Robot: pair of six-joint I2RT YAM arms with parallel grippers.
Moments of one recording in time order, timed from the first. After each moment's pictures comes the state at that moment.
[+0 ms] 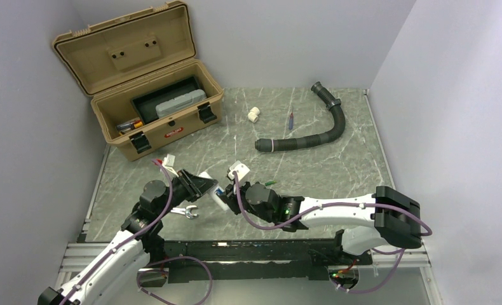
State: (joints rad) left arm -0.49 0.48 0.18 0.15 0.24 -1.07; right arm 1.29 1.38 0.71 0.35 0.31 0.29
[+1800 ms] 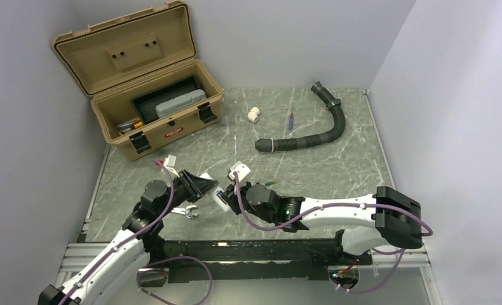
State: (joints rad) left arm -0.49 0.50 0.17 0.16 0.25 -1.08; right arm 1.29 1.37 0.70 0.35 0.33 0.29
